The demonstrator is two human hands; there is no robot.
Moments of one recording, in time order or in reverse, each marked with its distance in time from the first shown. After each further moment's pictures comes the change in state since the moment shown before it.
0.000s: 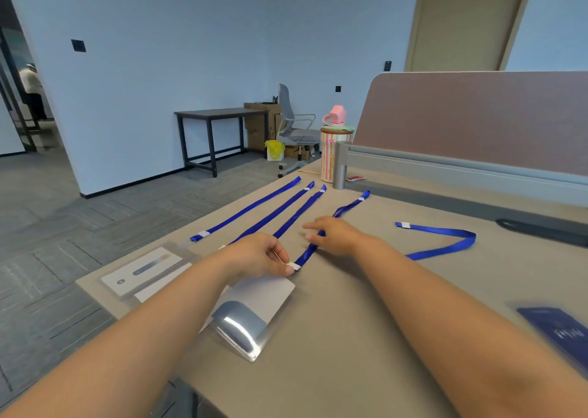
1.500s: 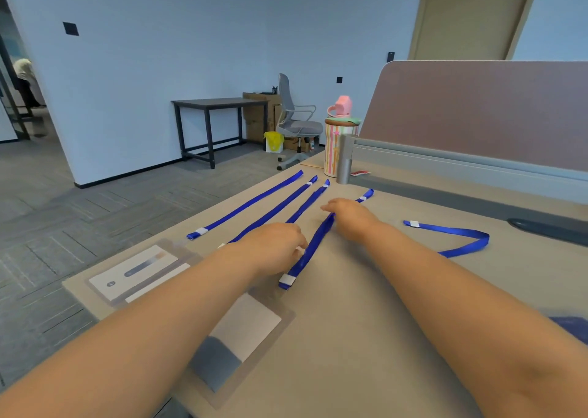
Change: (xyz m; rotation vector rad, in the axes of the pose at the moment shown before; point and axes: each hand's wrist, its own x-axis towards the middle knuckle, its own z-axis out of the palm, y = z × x) left_hand 0.041 0.015 0.007 0.664 0.092 0.306; right_hand 0.028 0.010 -0.019 -0.337 0.073 0.056
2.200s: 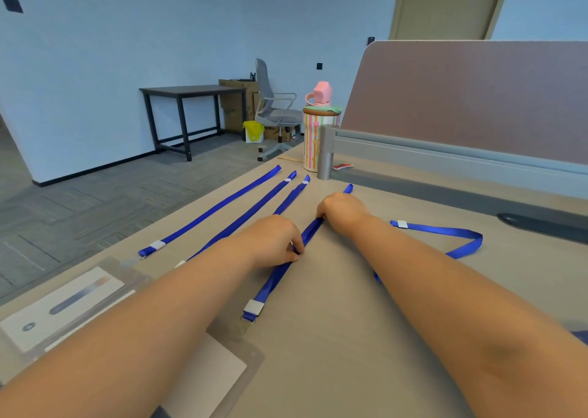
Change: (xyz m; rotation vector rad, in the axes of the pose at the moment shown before) left_hand 0.073 -0.004 0.009 -0.086 -0.071 0.115; right_hand 0.040 0.040 0.011 -0.181 0.010 -0.022
